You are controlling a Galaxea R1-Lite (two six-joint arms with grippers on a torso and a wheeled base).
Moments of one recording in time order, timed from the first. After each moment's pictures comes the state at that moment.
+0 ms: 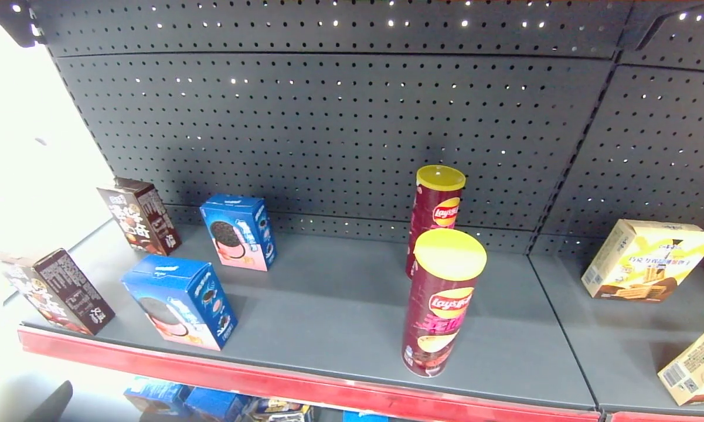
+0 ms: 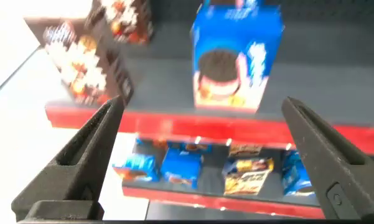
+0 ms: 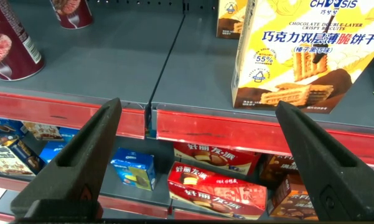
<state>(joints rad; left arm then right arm) -0.05 0.54 -0.11 -0.34 0.06 0.02 0.00 0.00 0.00 0.01 0.03 0.01</state>
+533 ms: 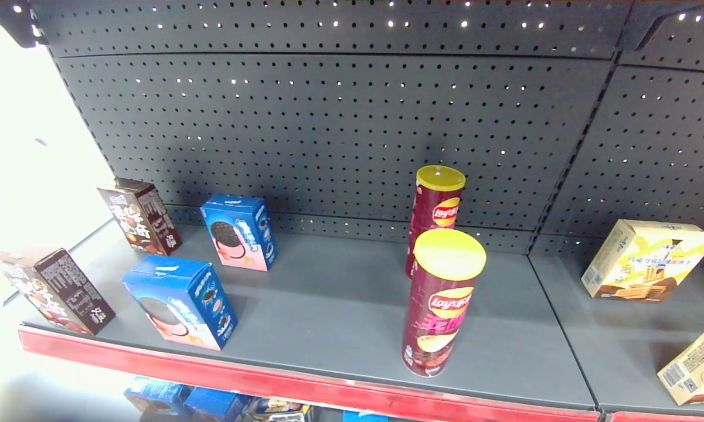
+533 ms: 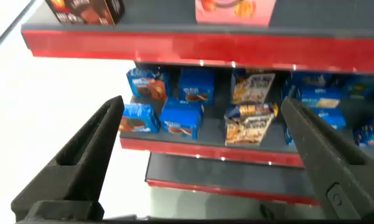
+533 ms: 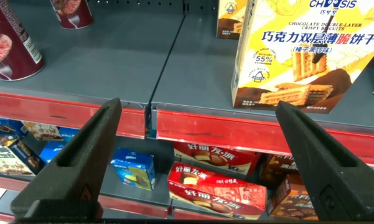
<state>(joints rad) -0.05 0.25 0.00 -0.02 0.06 0.02 0.00 0.00 0.00 0.01 0.03 0.01</state>
